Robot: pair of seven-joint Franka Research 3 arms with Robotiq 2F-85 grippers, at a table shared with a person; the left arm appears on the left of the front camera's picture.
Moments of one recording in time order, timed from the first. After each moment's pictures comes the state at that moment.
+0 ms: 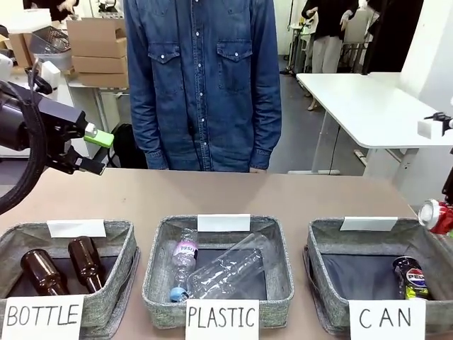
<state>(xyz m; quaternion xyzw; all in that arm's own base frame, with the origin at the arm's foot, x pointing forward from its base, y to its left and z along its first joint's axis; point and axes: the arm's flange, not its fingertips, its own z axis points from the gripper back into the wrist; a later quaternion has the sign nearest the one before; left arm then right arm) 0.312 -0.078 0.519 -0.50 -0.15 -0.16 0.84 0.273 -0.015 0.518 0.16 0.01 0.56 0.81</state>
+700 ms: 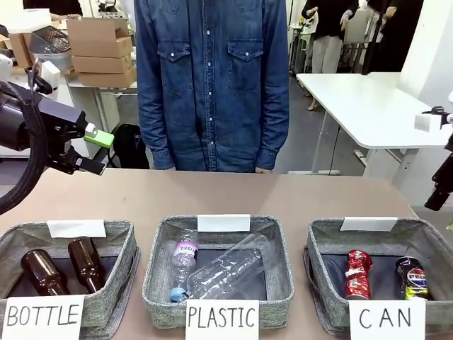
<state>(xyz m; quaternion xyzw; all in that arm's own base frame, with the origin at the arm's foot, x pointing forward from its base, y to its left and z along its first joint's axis) 0.312 -0.078 0.519 -0.50 -0.15 -0.16 0.84 0.285 -0.016 0.515 0.19 -0.02 0.57 0.80</state>
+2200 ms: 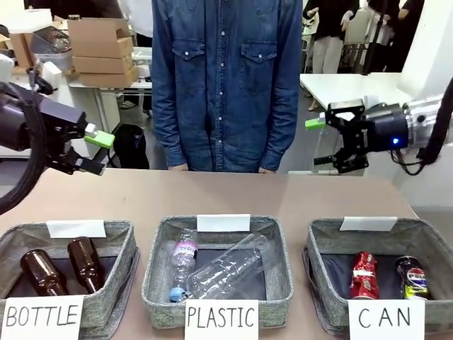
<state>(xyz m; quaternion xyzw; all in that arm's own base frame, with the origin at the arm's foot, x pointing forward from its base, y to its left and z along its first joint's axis) 0.312 -0.078 0.519 -0.50 -0.15 -0.16 0.84 0.379 0.064 0.486 0.57 -0.09 -0.05 0.82</state>
